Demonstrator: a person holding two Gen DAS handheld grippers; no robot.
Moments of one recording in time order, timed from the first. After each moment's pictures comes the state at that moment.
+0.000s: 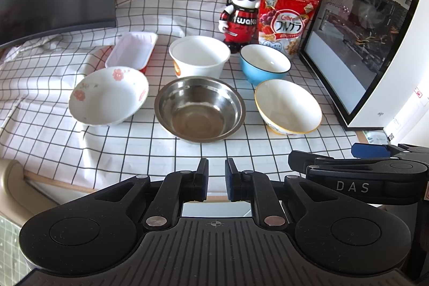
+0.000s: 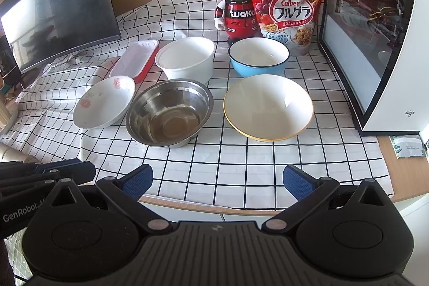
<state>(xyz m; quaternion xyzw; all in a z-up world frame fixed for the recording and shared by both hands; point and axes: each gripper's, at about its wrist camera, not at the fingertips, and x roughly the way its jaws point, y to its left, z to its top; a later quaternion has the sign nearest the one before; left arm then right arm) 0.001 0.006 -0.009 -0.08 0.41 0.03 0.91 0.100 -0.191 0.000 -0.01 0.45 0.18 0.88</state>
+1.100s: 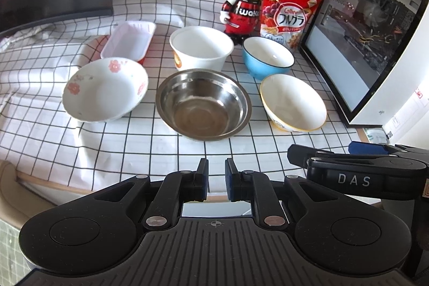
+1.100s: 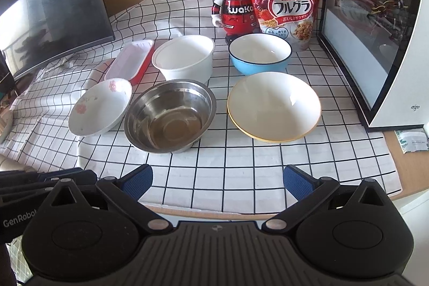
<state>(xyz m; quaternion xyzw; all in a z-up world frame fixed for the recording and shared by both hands) 0.020 0.030 -0.018 -0.10 0.43 0.00 0.90 0.114 -0.171 -0.010 0.00 0.45 0.17 0.88</state>
